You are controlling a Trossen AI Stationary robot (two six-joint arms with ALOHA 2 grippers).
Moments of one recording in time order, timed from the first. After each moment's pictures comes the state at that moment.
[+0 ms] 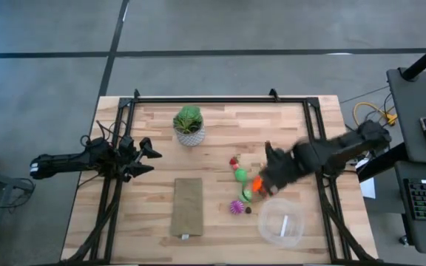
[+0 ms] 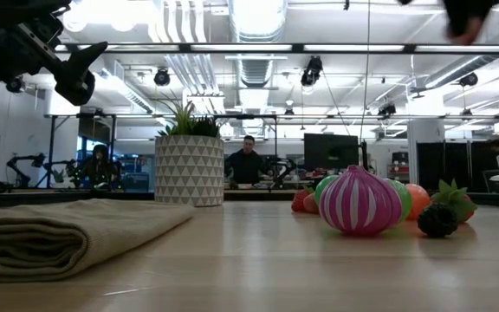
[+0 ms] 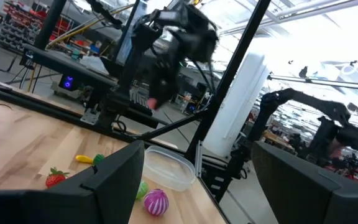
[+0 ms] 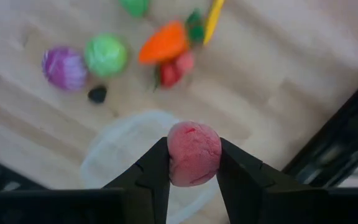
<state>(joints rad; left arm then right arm) 0.09 0.07 0.01 0.25 0.28 -0.51 0.40 1.49 1.46 -1.47 0.01 1.40</state>
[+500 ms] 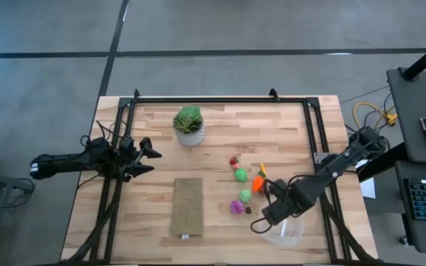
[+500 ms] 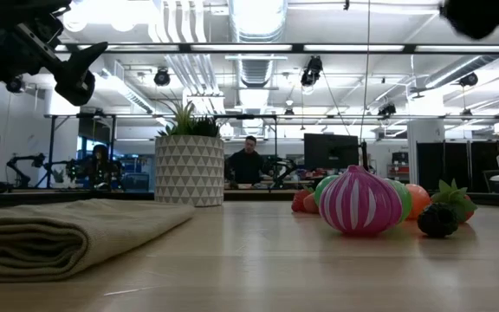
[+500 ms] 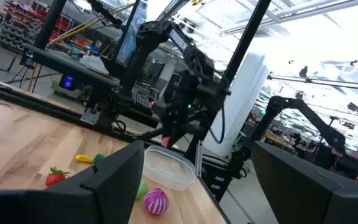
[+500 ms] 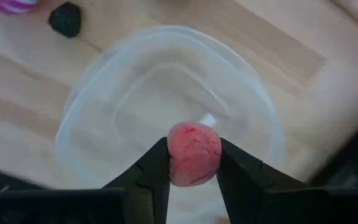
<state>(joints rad) 0.09 0.07 0.01 0.25 0.28 -0.51 0.61 1.60 1.21 -1.12 -0.09 1.70</state>
